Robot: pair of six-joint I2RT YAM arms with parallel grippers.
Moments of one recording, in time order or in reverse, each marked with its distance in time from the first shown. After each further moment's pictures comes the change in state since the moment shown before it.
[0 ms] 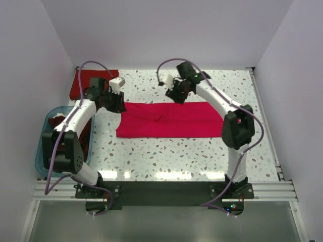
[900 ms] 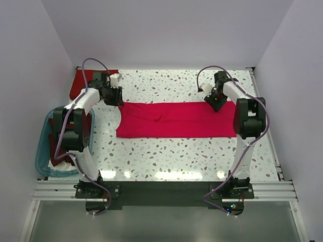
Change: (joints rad) left arm 0.021 0.314 0.215 0.021 -0.138 -0.068; right arm -0.475 0.069 -0.195 -0.010 0.191 -0.042
